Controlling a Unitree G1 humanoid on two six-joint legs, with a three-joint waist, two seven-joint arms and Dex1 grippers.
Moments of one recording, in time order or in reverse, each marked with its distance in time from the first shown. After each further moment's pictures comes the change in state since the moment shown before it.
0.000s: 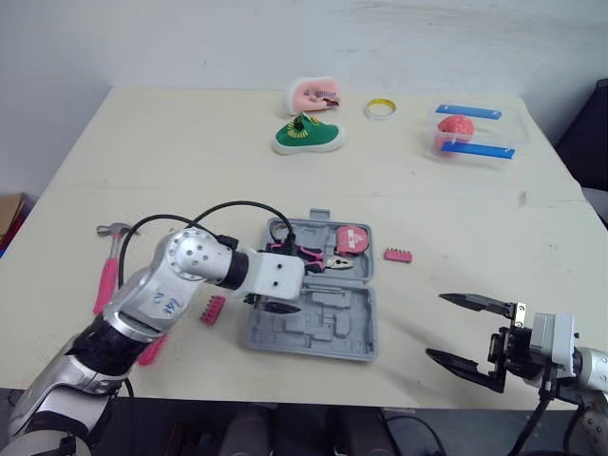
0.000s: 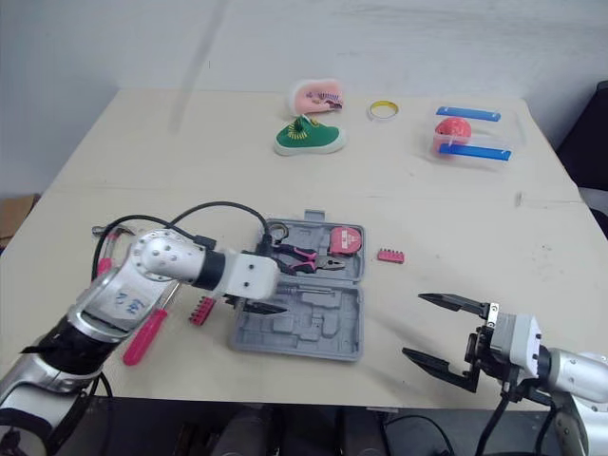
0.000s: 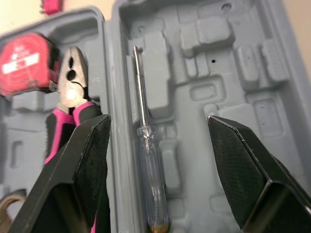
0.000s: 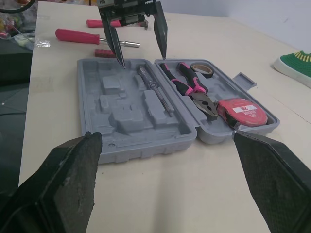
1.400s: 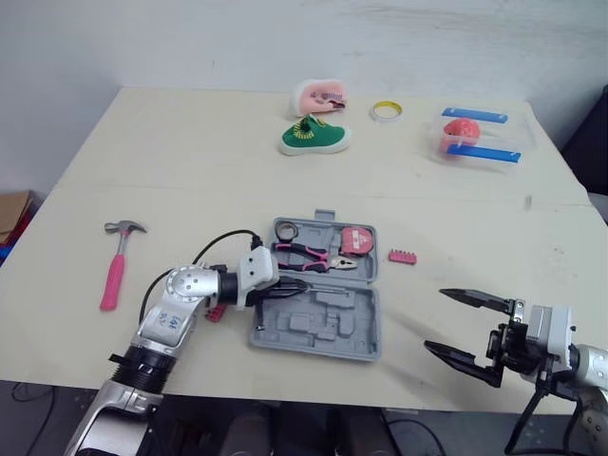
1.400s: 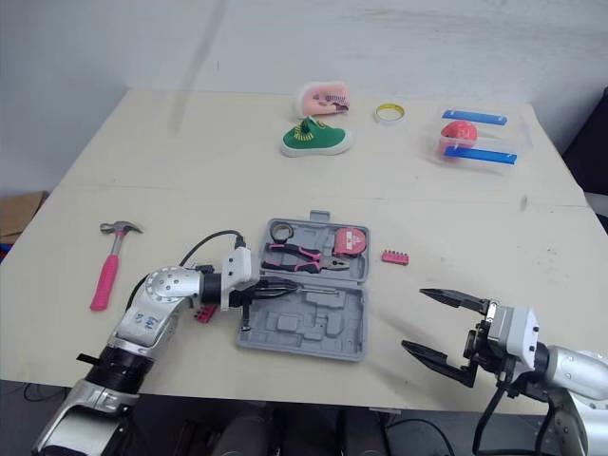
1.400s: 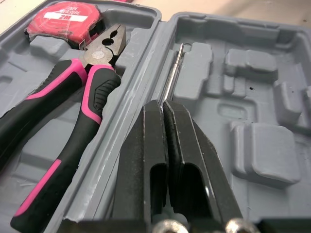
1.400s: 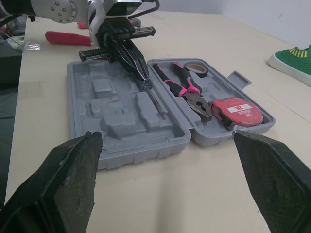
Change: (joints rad) left arm 0.178 -0.248 0.144 0.420 -0.133 -0.231 0.105; right arm -0.005 0.000 0.000 -0.015 -0.004 0.052 -0.051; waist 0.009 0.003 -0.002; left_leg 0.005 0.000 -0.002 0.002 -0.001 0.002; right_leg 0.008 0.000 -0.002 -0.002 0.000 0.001
